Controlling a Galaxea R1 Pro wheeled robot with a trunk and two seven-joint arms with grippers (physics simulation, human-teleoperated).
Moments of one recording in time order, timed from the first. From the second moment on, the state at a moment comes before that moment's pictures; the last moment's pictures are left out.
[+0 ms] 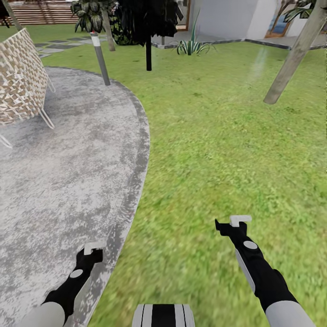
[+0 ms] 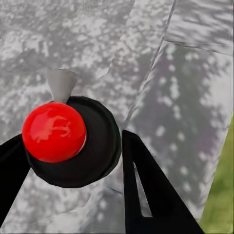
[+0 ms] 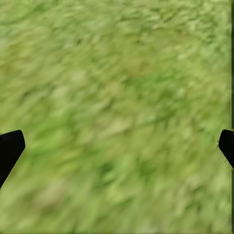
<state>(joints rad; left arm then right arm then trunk) -0.59 0.08 0.06 -0.41 0.02 -0.20 0.11 -0.51 -0.09 0.00 -1.01 0.01 0.19 -0.04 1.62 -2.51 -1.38</state>
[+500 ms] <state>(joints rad) -0.42 0.08 0.06 -0.43 0.02 -0.21 0.11 -0.32 -0.14 -0.01 -0.51 0.01 -0.38 -0.19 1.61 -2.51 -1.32</state>
